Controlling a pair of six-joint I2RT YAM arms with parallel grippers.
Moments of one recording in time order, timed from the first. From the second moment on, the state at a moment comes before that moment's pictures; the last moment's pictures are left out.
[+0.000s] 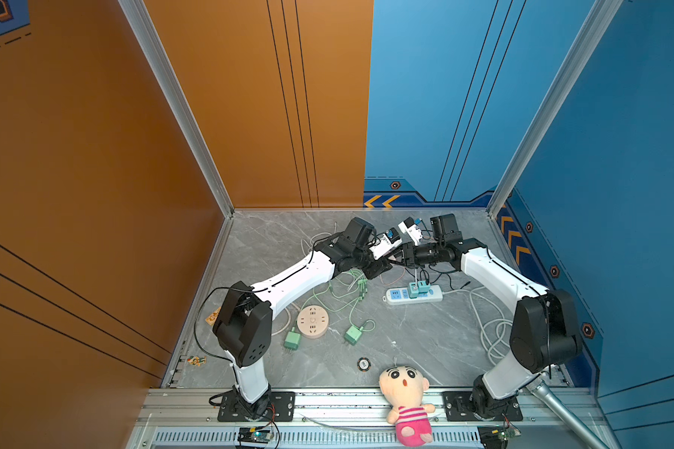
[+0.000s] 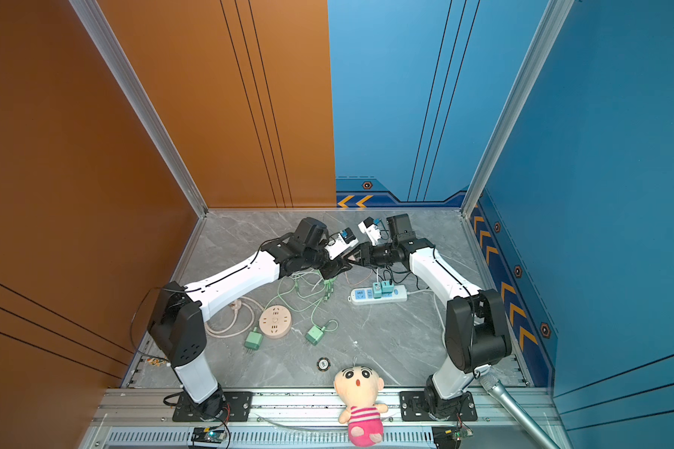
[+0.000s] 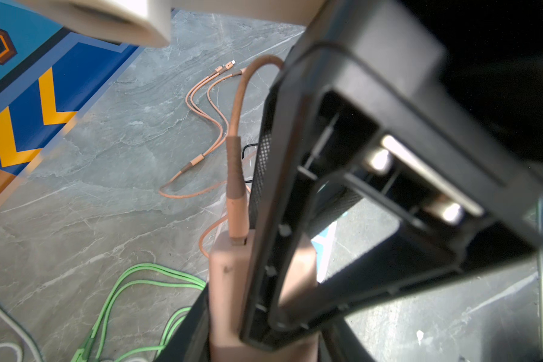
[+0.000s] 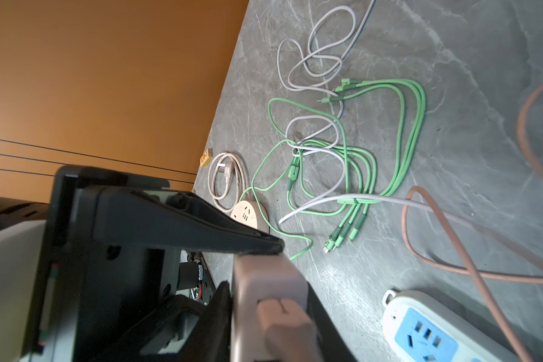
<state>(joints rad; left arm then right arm) -0.70 1.78 1.47 -0.43 0.30 0.31 0.27 1.65 1.24 -0.46 -0.91 0.32</state>
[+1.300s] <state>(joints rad) -0.74 1.72 1.43 -0.52 0.24 0.53 0.30 1.65 1.29 -0.72 -0.92 0.18</state>
